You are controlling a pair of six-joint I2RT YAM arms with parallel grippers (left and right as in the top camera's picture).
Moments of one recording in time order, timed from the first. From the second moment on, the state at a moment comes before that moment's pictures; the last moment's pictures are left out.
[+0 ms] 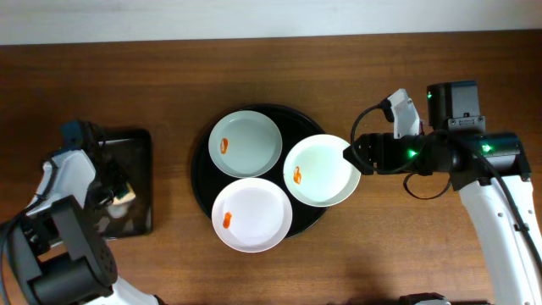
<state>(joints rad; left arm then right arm) 0.38 1.82 1.14 -0.78 -0.14 -0.35 0.06 1.32 1.38 -1.15 -0.53 0.07</state>
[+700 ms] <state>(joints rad) 0.38 1.75 1.16 -0.76 -0.08 -0.34 0.06 1.32 1.38 -1.15 -0.53 0.07</state>
